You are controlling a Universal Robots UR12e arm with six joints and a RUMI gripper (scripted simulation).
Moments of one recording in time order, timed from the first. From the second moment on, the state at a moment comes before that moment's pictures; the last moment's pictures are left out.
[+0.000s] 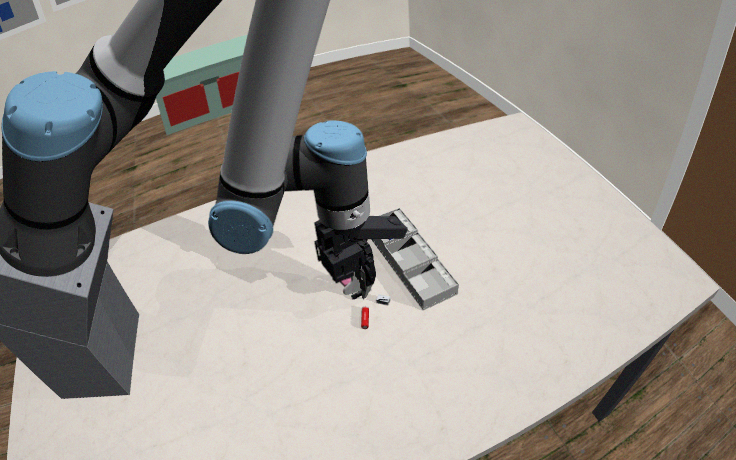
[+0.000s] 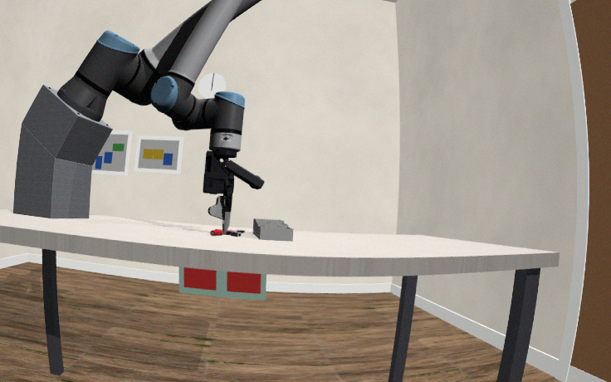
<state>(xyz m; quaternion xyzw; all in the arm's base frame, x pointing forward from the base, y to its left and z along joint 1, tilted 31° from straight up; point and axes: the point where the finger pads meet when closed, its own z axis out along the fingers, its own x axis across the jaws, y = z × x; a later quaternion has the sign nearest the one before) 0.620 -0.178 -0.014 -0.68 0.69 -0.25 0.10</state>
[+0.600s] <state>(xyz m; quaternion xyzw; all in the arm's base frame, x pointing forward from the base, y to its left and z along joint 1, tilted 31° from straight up) 0.620 -0.179 -0.015 -0.68 0.69 -0.25 0.10</state>
